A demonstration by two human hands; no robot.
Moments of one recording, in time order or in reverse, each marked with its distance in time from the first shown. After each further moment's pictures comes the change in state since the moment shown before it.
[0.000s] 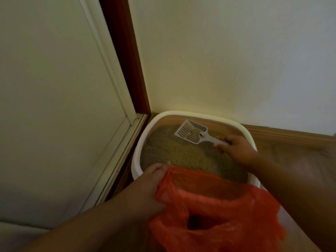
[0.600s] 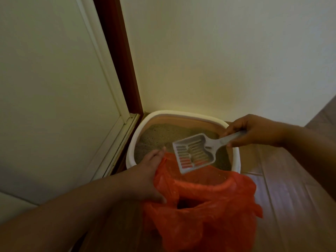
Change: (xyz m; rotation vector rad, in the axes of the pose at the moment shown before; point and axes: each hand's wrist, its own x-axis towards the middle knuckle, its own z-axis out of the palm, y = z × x) left_hand -0.010 0.030 -0.013 0.179 -0.116 0.002; right_hand -0.078 -0.078 -0.105 -0.274 -0.385 -0.233
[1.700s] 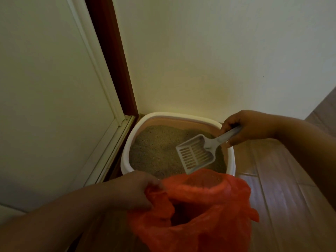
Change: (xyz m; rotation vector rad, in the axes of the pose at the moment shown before) left_hand -0.007 0.000 -0.003 -0.086 -0.183 0.039; right_hand 0.009 -0.009 -0.021 -0.386 -0.027 0.051
